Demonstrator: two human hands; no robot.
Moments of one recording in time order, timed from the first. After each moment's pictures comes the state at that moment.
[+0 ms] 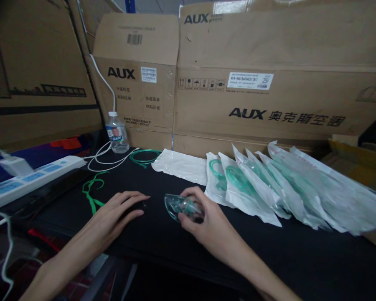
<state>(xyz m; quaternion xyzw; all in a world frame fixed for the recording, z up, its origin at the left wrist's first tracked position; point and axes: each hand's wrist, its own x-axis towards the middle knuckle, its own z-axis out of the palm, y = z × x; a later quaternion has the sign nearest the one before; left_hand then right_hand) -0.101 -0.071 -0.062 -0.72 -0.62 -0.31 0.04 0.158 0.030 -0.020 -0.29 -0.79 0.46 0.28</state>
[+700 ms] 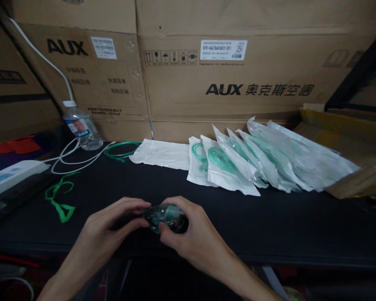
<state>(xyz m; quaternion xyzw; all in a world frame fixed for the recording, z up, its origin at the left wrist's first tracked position) -0.043 -0.063 -0.063 -0.70 -0.53 -0.46 -0.15 0.171 0.001 -0.043 -0.32 -0.77 0.47 0.31</state>
